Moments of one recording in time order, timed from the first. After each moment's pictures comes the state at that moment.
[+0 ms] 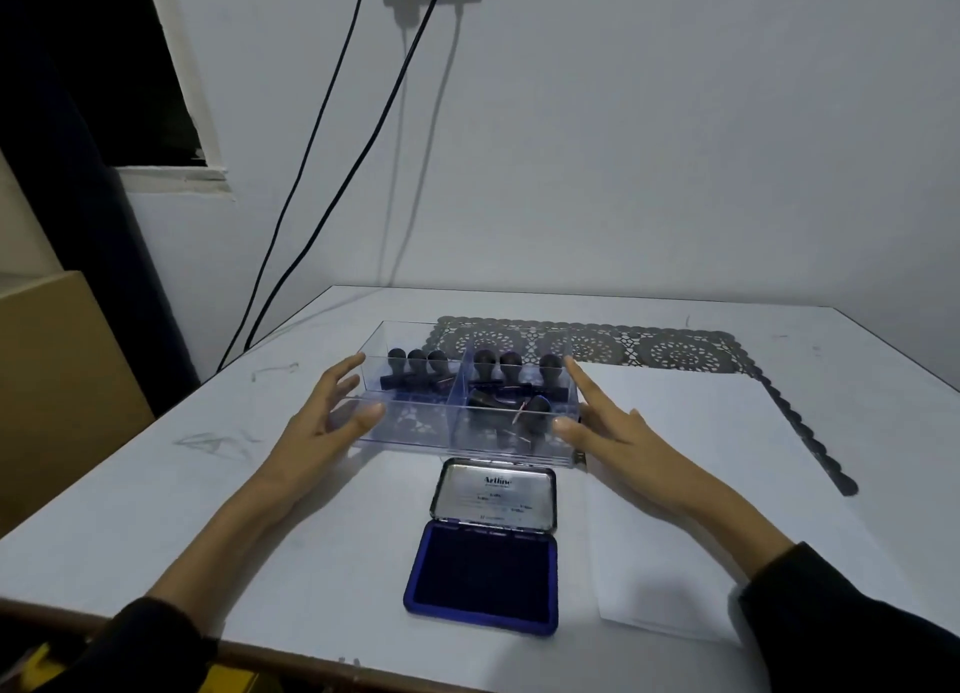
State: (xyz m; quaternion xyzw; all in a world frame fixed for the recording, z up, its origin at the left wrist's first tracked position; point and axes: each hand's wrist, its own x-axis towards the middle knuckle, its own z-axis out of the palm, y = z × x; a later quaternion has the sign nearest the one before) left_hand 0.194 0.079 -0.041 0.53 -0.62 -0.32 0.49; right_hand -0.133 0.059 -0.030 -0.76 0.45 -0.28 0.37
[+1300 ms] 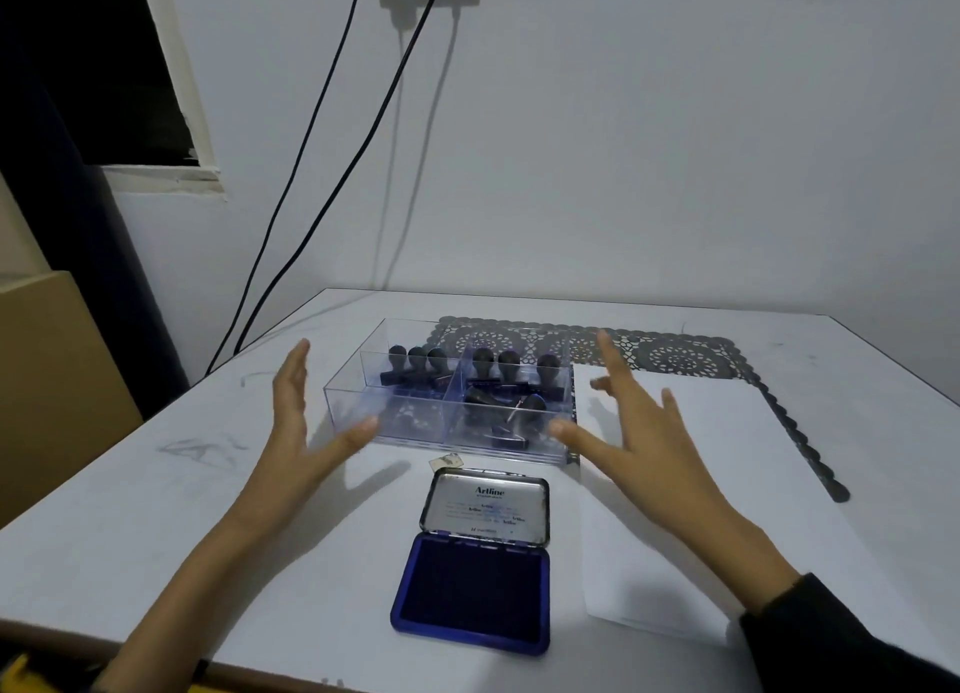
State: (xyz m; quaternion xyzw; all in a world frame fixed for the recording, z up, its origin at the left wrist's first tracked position) left_hand 0.179 0.109 -0.026 0.54 -0.60 -0.27 0.52; right_hand -0.128 0.091 0.001 -0.75 0.54 -0.35 0.15
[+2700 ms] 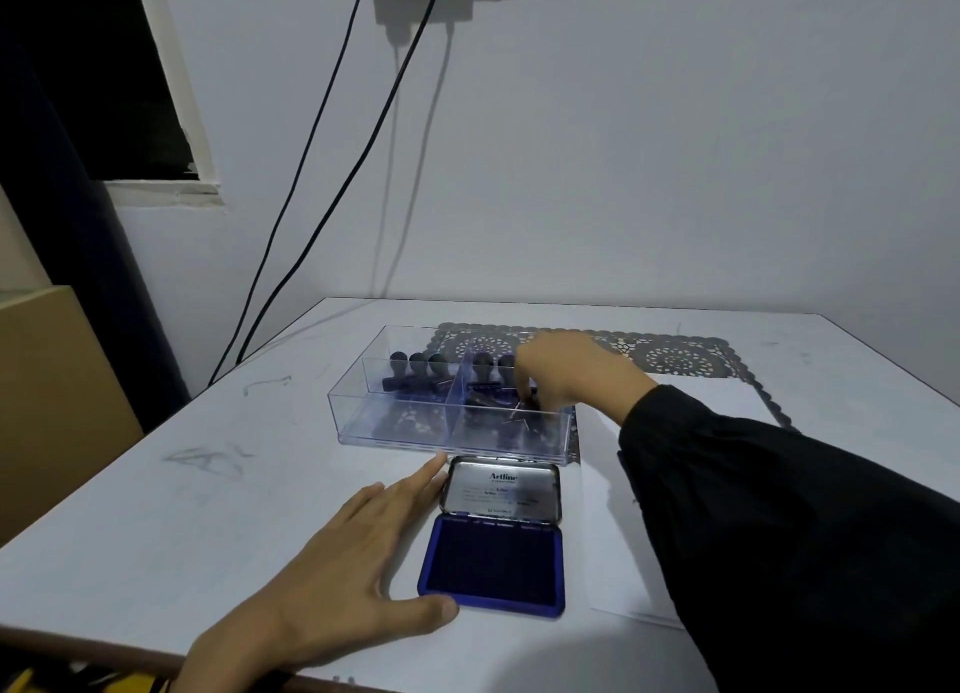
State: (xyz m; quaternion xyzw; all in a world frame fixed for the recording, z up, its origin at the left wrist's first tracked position) left_hand 0.141 0.166 -0.027 0.50 -0.84 -0.16 0.14; right_hand -0.068 0.007 0.054 -0.86 0.49 0.08 -0.11
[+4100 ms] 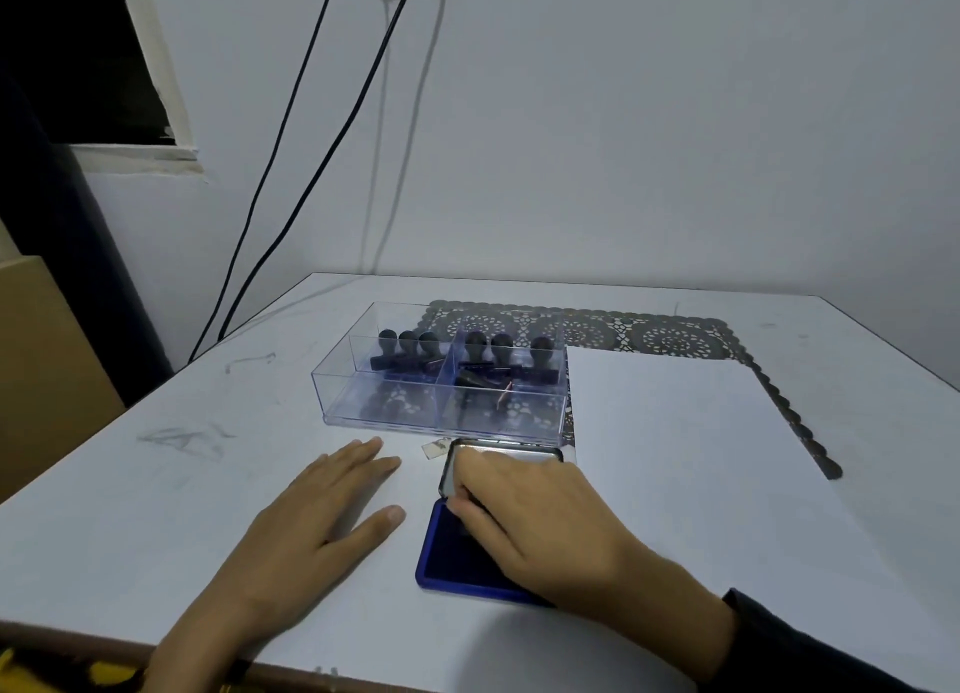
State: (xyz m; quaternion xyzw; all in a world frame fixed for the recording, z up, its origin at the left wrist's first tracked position) left_hand 0.164 0.153 -0.050 0.62 -0.76 -0.12 0.18; right_hand -0.068 0.136 -0.013 -0.92 0.31 -0.23 0.02
